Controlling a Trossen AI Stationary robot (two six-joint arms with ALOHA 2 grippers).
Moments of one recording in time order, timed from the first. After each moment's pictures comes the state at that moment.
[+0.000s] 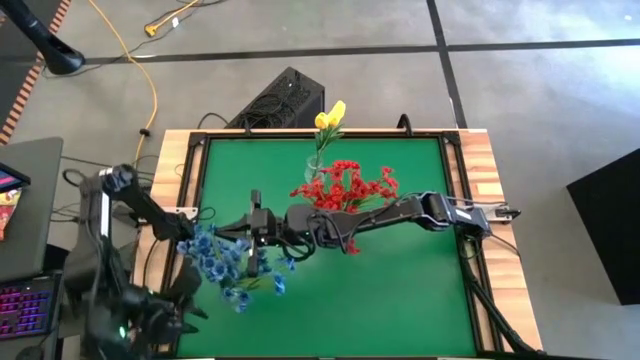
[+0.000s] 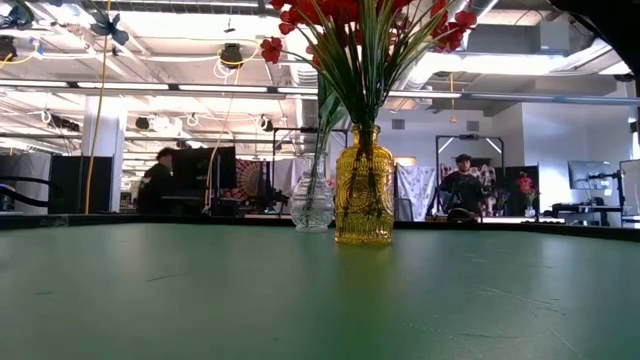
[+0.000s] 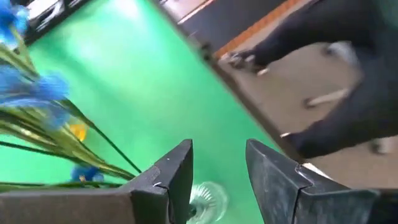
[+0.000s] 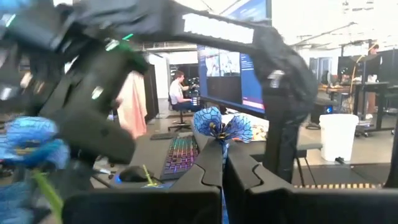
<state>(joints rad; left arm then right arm) -1.19 1.42 1.63 -1.21 -0.52 -0.39 0.19 2.31 2.18 0.37 0.14 0.04</state>
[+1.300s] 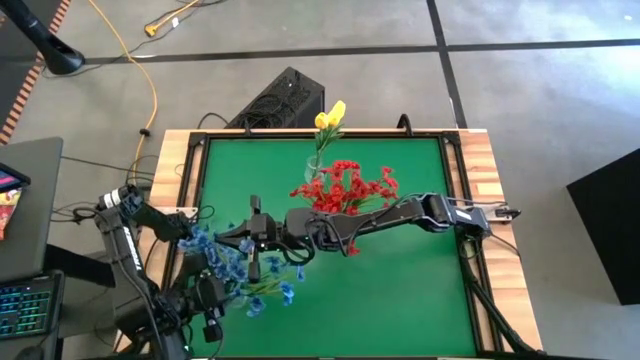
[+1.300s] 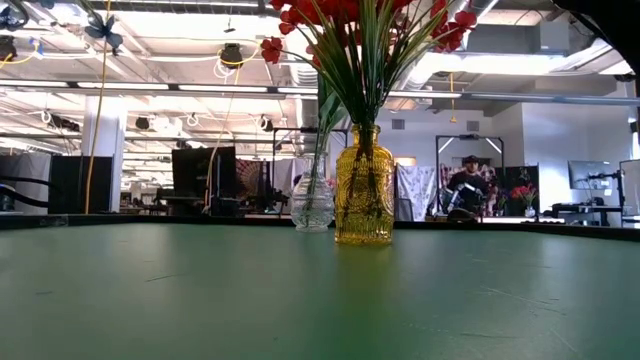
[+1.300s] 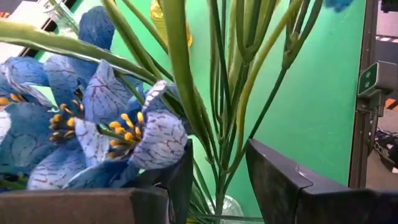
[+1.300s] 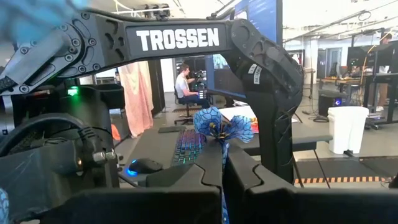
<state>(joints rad) -1.06 1.64 1.63 -1.51 -0.77 -1.36 0.21 2.31 2.18 0.34 0.13 0.06</state>
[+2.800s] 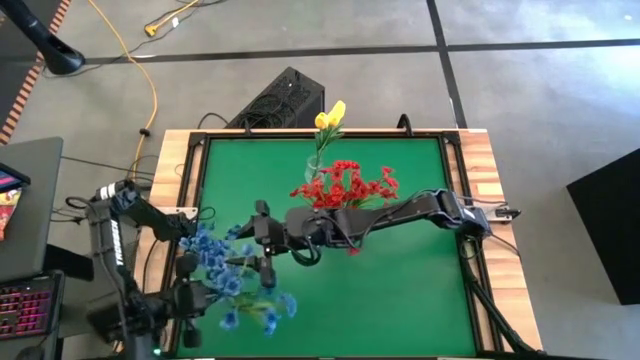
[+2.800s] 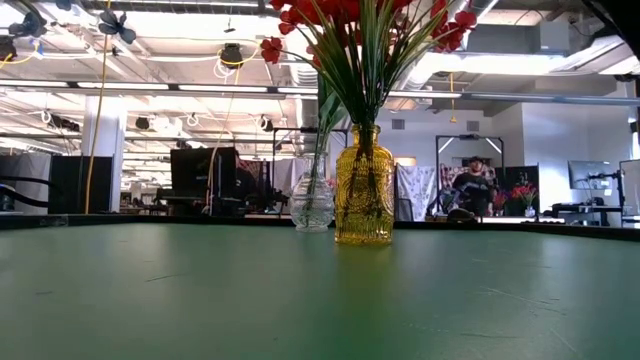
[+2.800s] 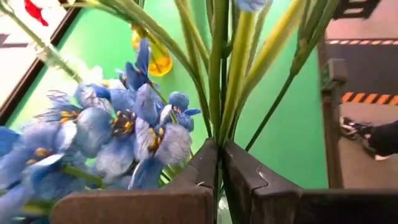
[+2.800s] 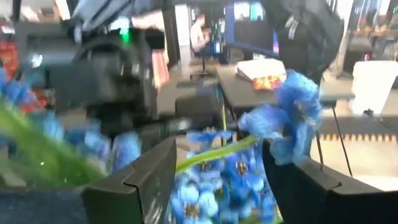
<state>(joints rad) -1.16 1.58 1.63 -1.50 -0.84 -1.26 0.22 2.21 2.18 0.01 0.06 0.08</state>
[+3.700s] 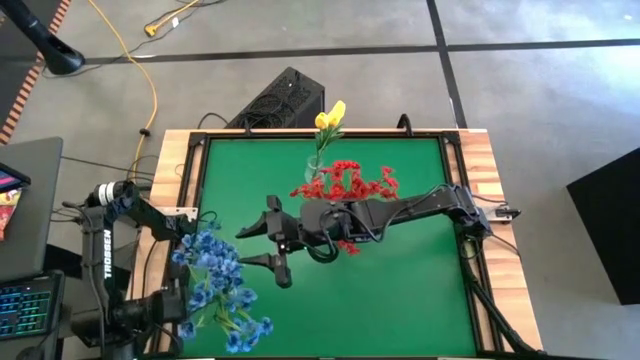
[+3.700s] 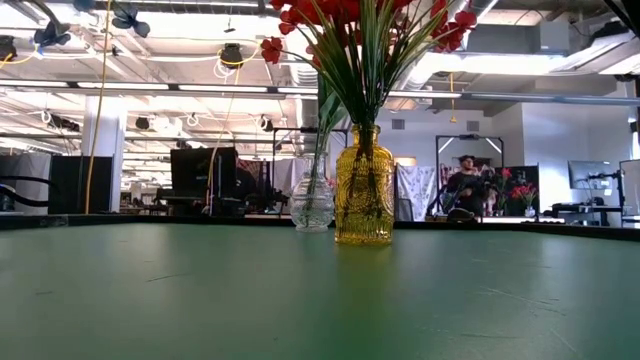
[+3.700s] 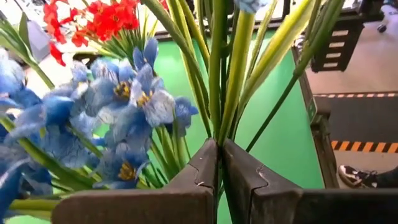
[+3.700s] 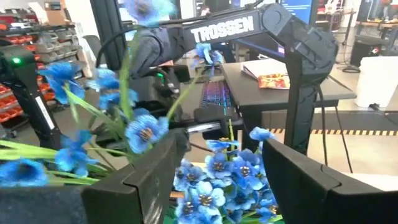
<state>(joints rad) -1.39 1.57 1.45 -1.50 -1.12 -1.48 0.24 2.10 2.18 -0.13 0.05 0.09</state>
